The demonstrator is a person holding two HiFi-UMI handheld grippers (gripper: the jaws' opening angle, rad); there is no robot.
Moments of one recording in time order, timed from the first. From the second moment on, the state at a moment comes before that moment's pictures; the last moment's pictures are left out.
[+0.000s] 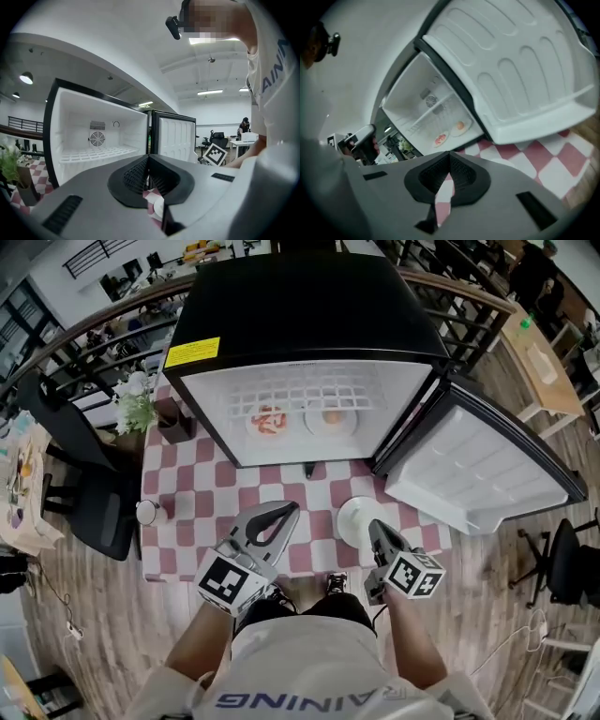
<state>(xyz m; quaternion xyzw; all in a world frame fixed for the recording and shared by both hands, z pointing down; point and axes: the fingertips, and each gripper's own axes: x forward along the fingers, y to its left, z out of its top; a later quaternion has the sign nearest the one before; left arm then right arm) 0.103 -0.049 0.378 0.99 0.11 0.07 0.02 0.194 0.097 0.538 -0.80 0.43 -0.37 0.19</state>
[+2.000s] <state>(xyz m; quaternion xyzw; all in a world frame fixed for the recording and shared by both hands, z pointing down) -0.017 -0.149 0.366 0.99 -0.12 0.03 0.04 0.226 -0.115 0.493 -0.69 0.48 -0.41 0.35</state>
